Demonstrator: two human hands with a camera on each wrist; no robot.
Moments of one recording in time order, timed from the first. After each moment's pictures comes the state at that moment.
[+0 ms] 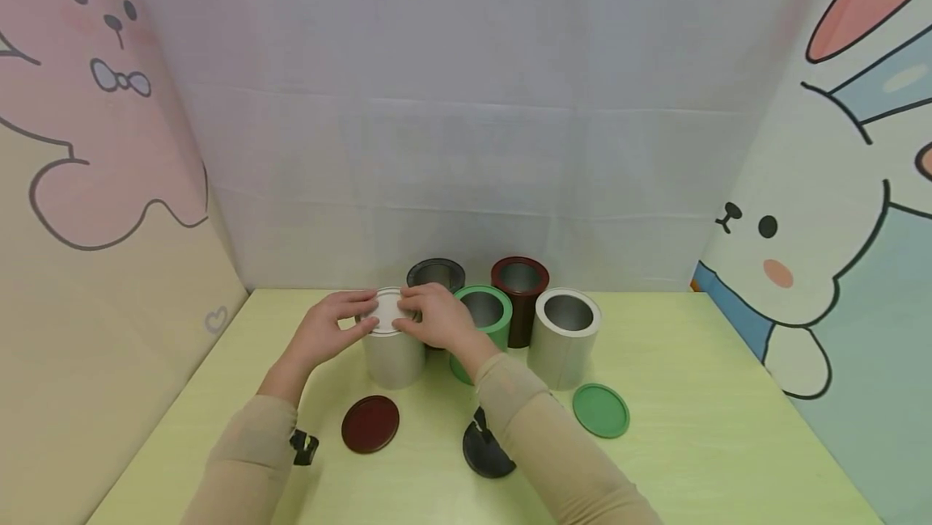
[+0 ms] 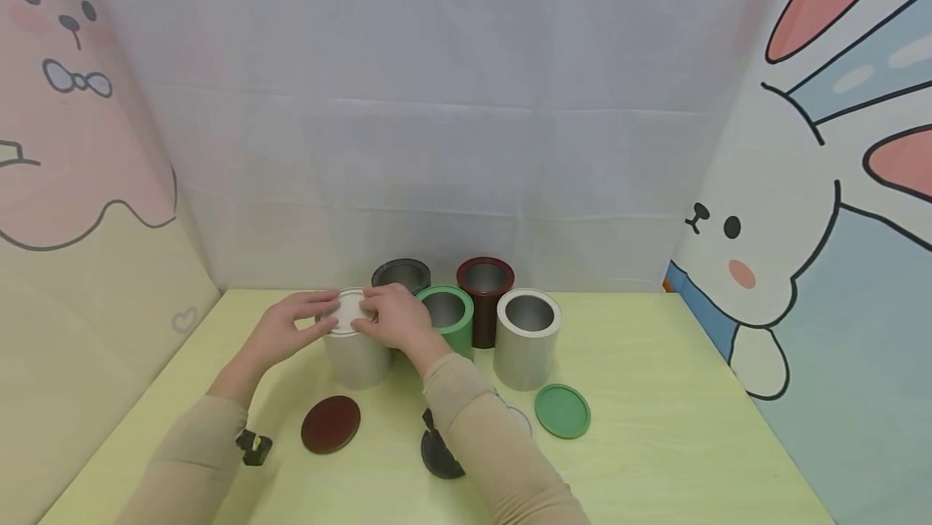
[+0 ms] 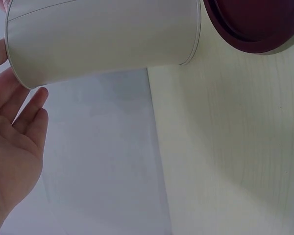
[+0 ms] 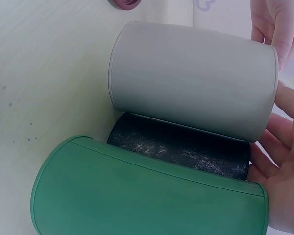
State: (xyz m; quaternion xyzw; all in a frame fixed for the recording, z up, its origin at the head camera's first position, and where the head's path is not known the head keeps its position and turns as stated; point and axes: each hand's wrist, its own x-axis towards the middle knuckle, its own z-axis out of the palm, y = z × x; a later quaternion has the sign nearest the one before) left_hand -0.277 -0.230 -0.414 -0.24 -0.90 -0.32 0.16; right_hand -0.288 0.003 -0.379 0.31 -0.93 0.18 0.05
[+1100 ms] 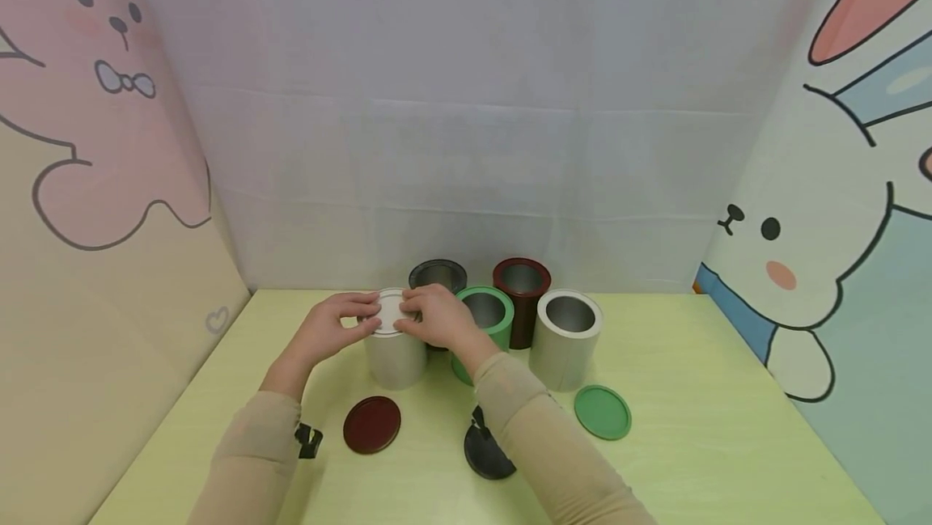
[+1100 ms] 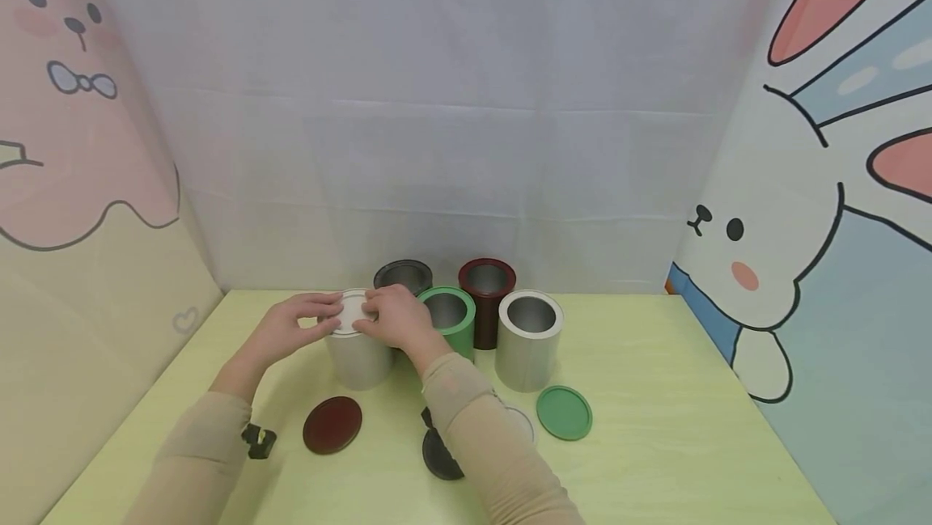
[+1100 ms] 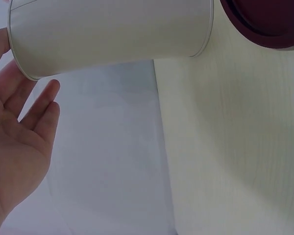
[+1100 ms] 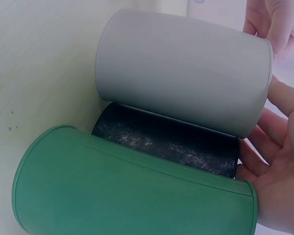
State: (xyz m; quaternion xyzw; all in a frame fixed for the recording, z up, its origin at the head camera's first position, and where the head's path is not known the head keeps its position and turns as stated) left_hand -0.276 -0.229 -0.404 -0.20 -0.91 -0.35 0.09; right_hand -0.290 0.000 -0.376 0.30 -0.94 0.16 0.03
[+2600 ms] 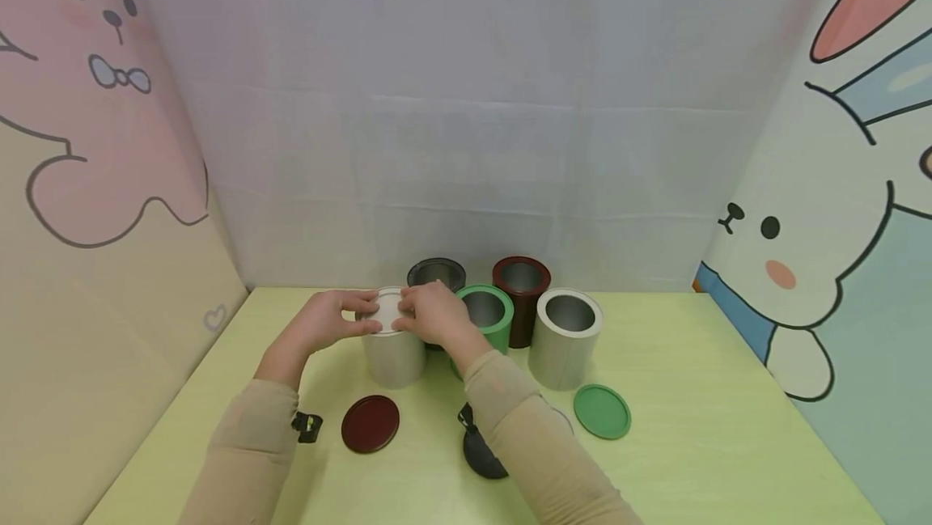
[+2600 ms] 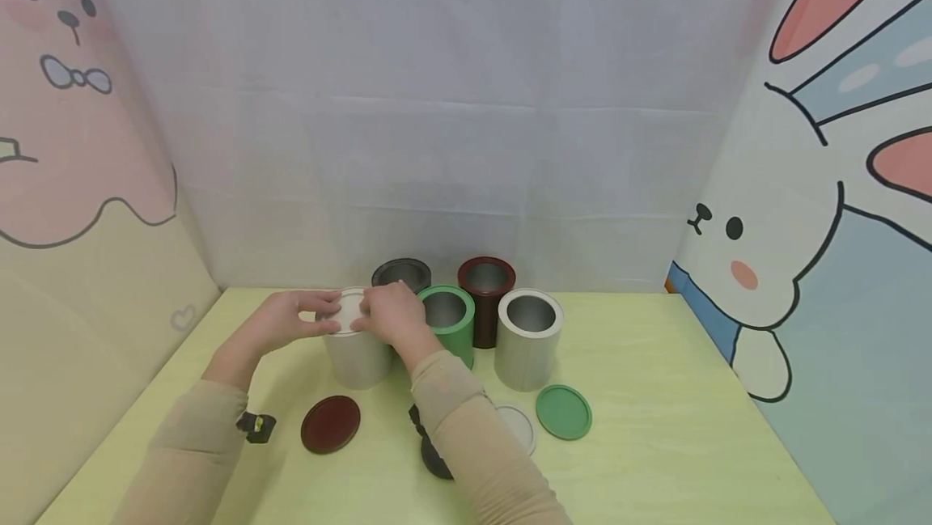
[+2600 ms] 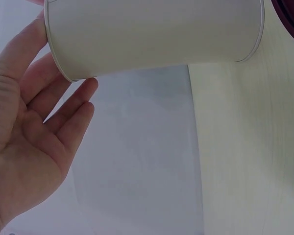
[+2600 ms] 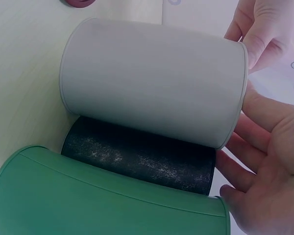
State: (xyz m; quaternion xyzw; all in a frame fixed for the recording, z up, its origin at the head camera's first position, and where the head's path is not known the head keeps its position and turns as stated) left_hand -0.278 -0.227 -0.379 -0.19 -0.93 -0.32 0.01; right_hand -0.288 -0.010 -0.366 0.29 -0.95 0.11 0.03
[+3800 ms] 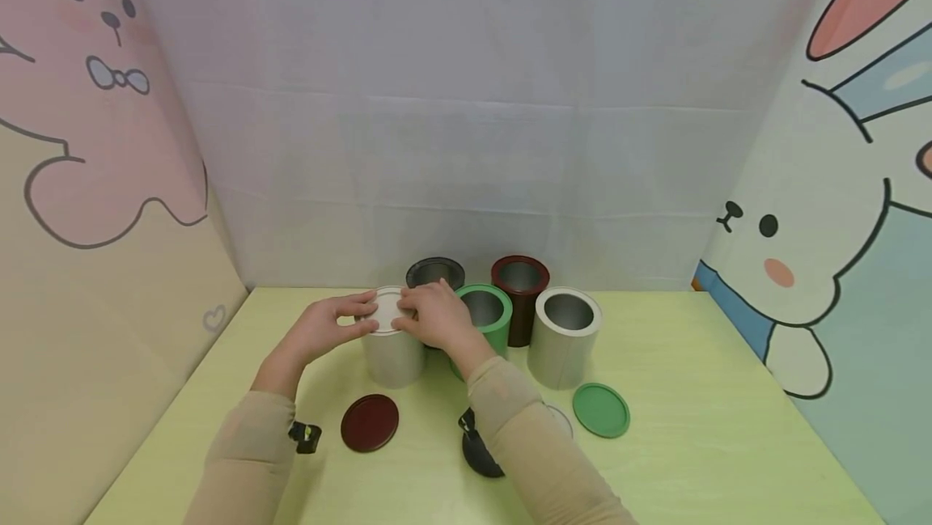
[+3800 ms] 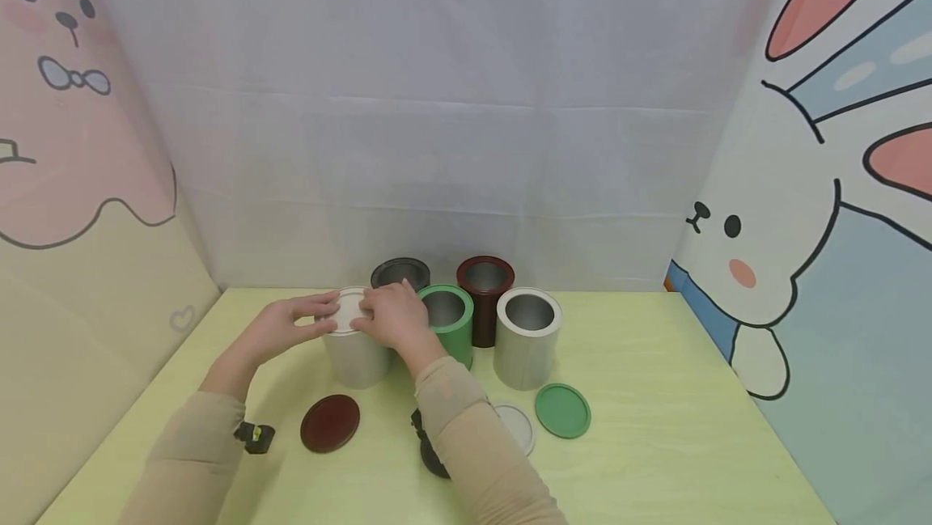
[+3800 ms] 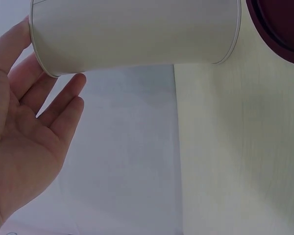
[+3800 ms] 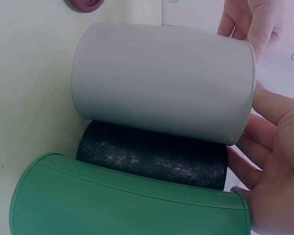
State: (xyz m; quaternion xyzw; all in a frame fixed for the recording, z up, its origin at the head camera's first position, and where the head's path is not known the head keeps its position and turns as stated) left_hand -0.272 -0.230 -0.393 -0.16 -0.91 -0.37 0.00; right_hand -0.284 -0.002 -0.373 0.30 -0.94 0.12 0.06
